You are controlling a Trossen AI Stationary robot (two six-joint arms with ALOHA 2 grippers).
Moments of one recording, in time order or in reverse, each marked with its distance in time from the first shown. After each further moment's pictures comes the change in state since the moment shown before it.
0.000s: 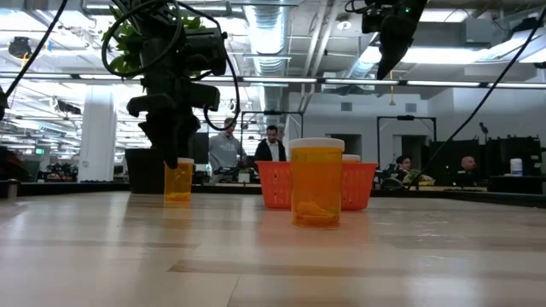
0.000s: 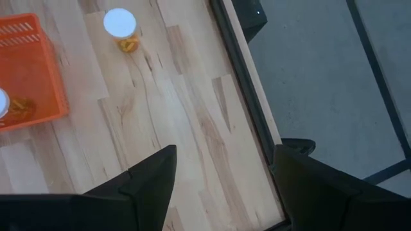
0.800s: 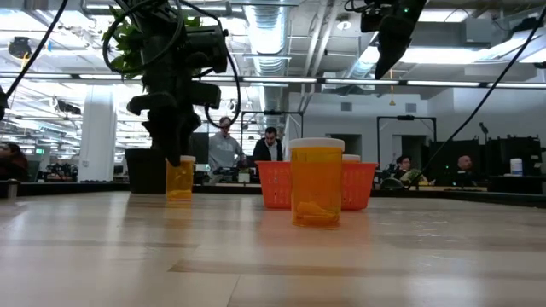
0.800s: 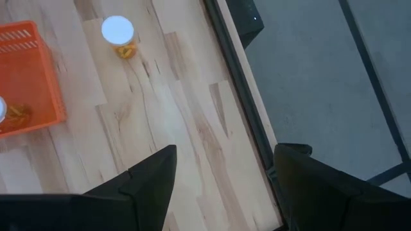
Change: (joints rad) left arm -0.007 0.000 0.018 -0.016 -0.024 -0.009; right arm 0.000 0.000 0.000 0.022 0.000 0.000
